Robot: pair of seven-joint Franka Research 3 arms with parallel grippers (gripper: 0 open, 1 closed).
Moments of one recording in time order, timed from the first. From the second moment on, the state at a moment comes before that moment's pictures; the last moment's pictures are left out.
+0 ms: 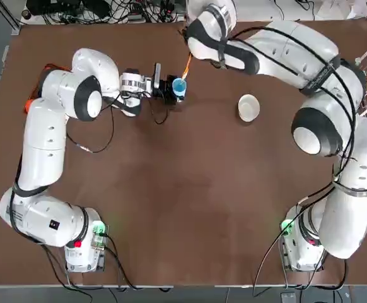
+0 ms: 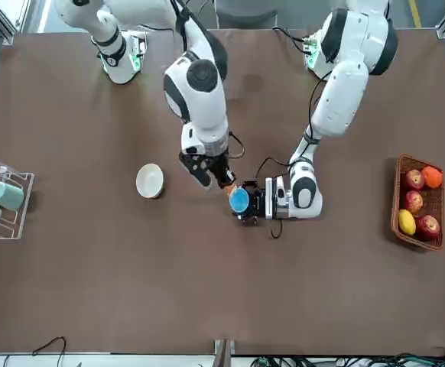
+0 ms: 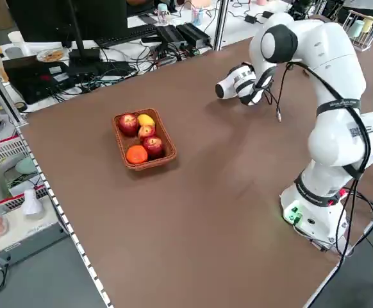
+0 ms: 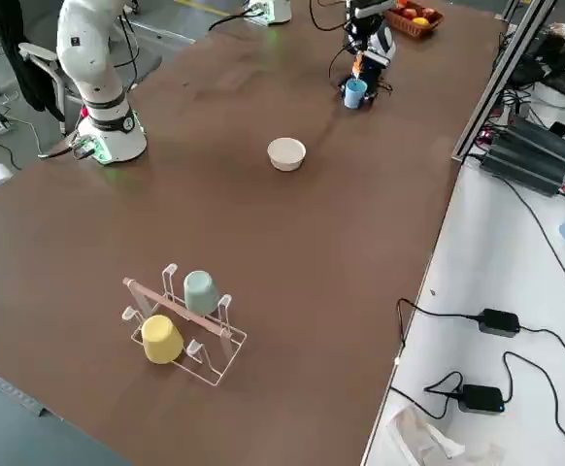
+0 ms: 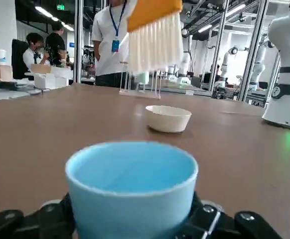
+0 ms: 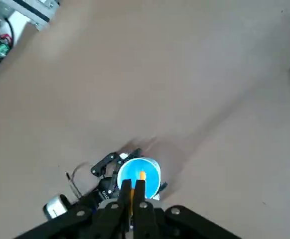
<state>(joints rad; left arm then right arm) -0.33 0.99 -0.08 -1.60 -1.76 1.86 2.53 0.75 0.55 -0.03 -1.30 -0.03 2.07 1.48</state>
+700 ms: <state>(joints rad) -0.32 0.98 -0.09 -1.61 -1.76 1.85 2.53 0.55 0.35 -0.03 -1.45 0.05 1.87 0.99</state>
